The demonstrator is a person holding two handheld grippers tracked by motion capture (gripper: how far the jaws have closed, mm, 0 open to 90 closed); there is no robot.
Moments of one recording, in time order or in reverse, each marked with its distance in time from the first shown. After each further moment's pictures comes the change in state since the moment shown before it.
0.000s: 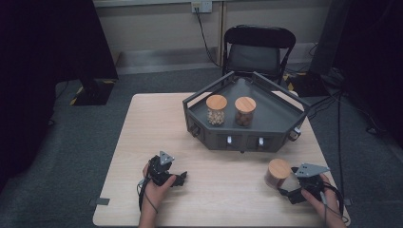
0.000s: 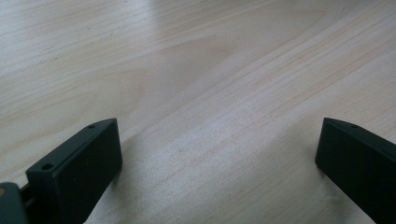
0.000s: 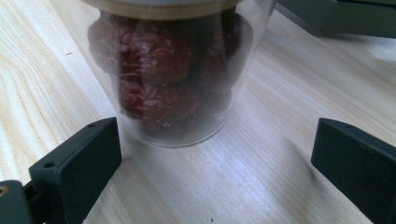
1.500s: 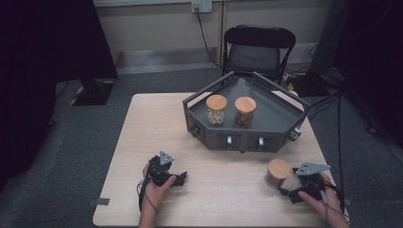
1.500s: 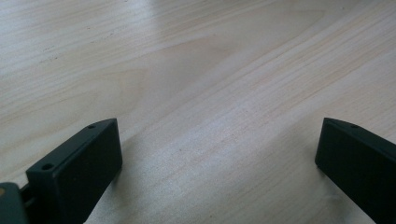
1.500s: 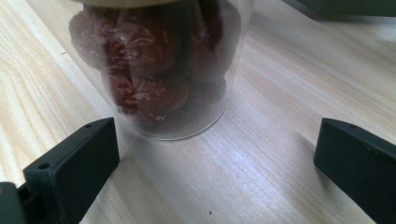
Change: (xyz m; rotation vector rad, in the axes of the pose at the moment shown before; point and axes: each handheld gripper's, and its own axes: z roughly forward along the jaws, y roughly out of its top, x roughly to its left) left arm 0.000 0.000 0.000 0.000 0.000 0.001; right arm -0.008 0.002 0.001 0.025 0.025 0.055
